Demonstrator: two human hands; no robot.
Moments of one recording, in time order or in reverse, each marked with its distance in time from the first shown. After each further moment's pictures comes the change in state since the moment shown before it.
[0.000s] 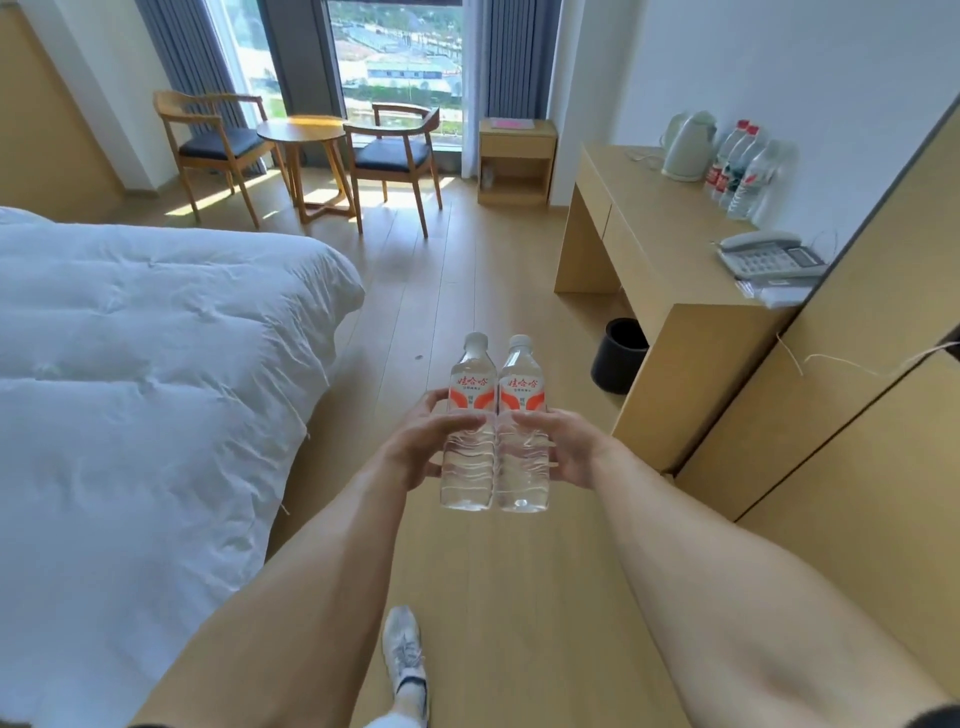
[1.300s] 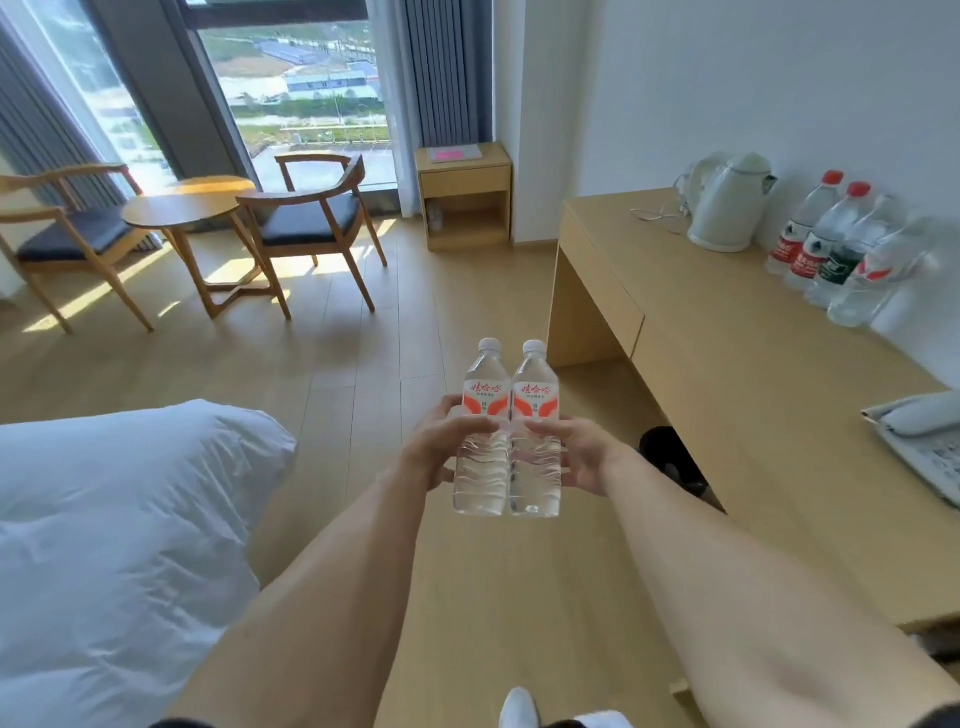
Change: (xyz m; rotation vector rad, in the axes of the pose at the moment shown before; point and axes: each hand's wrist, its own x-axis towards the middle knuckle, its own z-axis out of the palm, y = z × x) left_hand 0.652 0.322 -0.054 0.101 -0.088 -0.075; right_hand 0.567 -0.372 -0.143 0.145 0.145 -0.009
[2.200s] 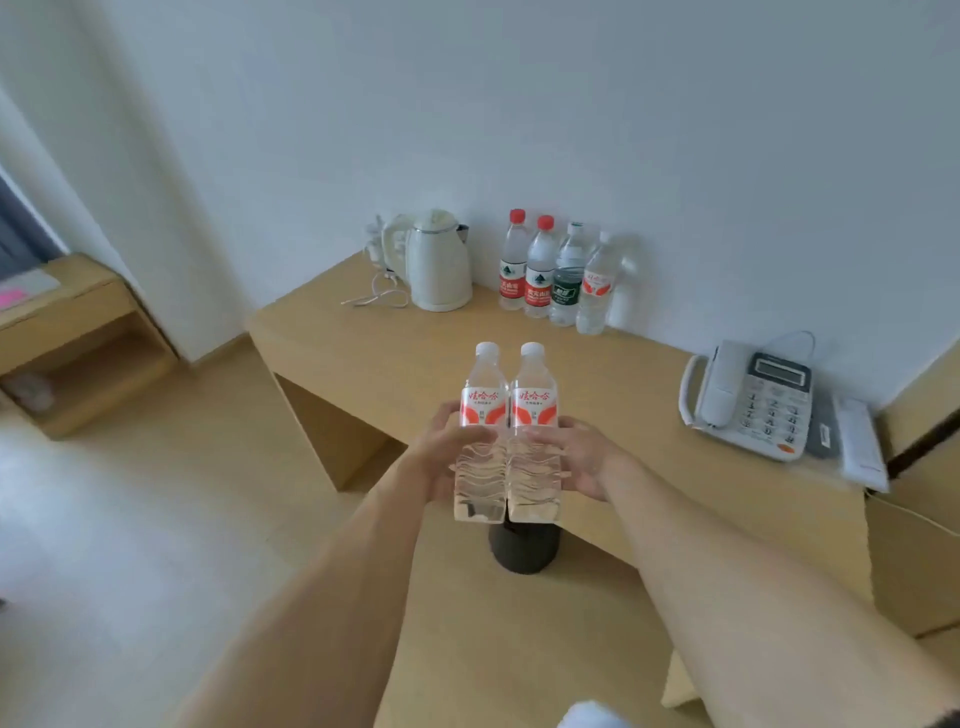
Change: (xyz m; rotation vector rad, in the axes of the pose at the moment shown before) left_hand 0.326 0.181 0.217 0.341 -0.771 -0.020; right_hand 0.125 -0.133 -0.206 0.409 0.749 -0.139
